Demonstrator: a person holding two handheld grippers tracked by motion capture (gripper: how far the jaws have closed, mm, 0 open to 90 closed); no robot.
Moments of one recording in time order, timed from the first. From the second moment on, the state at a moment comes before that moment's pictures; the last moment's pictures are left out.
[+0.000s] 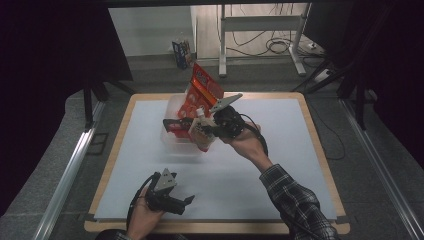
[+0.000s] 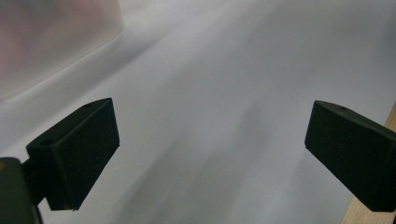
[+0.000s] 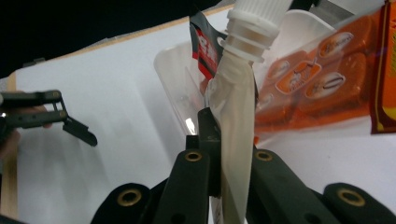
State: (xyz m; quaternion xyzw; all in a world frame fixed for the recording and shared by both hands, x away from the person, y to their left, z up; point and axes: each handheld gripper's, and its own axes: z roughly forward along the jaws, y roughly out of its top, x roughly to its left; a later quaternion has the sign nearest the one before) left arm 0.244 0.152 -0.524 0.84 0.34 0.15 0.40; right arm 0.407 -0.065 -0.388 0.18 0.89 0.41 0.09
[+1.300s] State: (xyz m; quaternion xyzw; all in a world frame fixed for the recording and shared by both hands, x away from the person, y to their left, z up) left arm 0.244 0.150 -0.524 0.85 0.33 0.15 0.39; right arm 0.419 0.006 -0.423 0.17 0.91 0.38 0.07
